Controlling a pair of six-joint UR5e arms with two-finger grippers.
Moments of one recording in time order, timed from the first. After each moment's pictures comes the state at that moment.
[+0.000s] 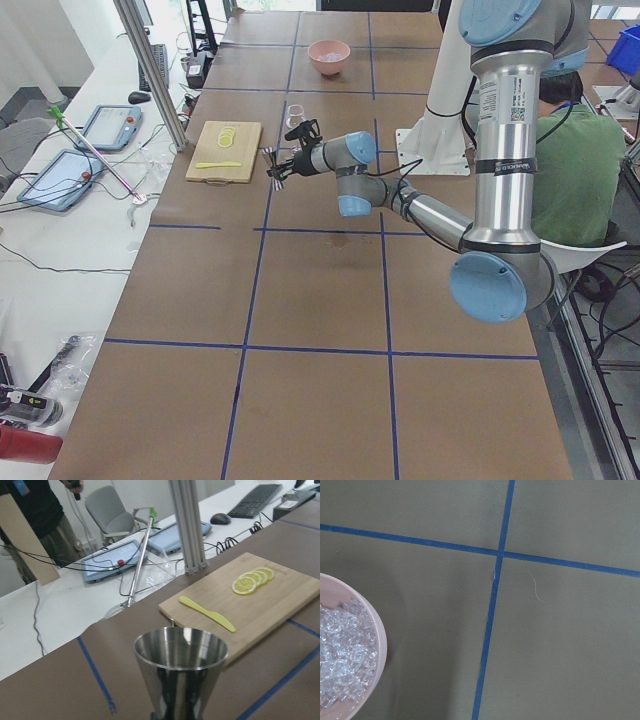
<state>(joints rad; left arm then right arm) -0.71 -1.50 -1.94 -2.68 -1.29 -0.58 1.61 -1.81 1.85 -1.47 2.35 -0.07</state>
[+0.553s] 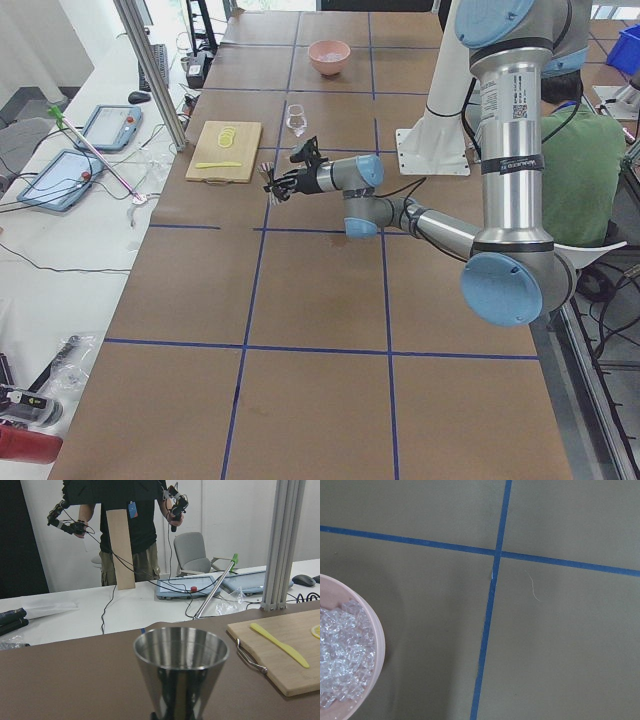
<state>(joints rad) -0.46 -1.47 -1.80 -2.82 -0.86 -0.88 1.61 -1.82 1.85 -1.47 2.35 -0.07</state>
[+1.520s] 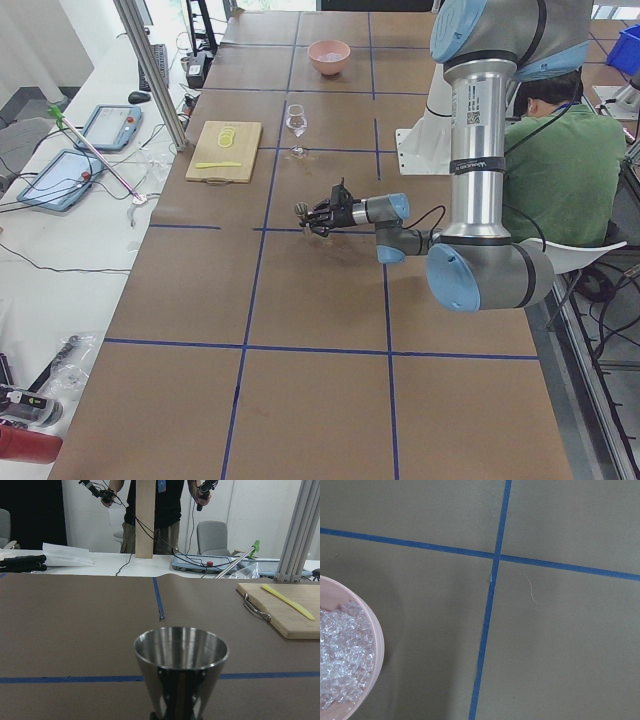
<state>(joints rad) -0.24 -1.48 -1.63 -2.83 -0.63 -1.15 1.62 -1.82 1.85 -1.45 2.35 -0.07</state>
